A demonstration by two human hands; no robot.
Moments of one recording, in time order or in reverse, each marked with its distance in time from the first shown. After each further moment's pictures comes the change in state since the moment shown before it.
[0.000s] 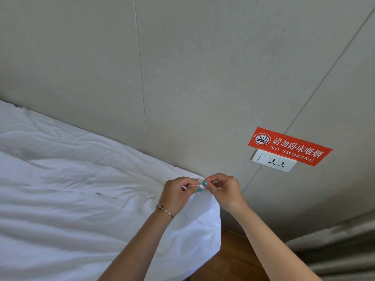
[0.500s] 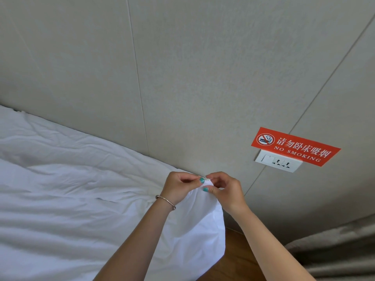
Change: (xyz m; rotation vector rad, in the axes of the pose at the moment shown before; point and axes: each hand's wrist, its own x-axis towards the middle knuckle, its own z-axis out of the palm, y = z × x) left_hand 0.035 0.018 -0.005 -0.371 -0.085 -0.273; right_hand 0.013 0.001 0.000 0.019 0.025 0.007
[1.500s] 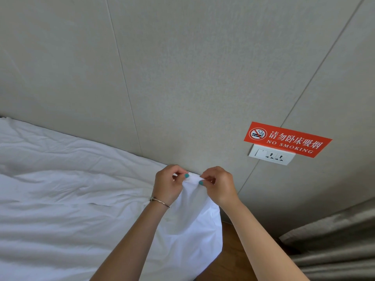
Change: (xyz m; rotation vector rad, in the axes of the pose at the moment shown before) left_hand 0.021 -0.015 -0.005 0.472 0.194 0.338; right_hand 0.017 0.002 0.002 -0.304 0.061 -0.108
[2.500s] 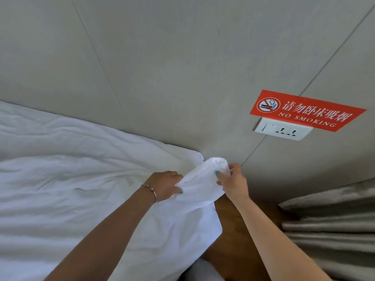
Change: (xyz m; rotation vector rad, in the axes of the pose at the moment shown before) left_hand 0.019 -0.093 0.039 0.792 -0.868 0.133; right_hand 0.006 0.117 0.034 0.107 -0.014 0.617
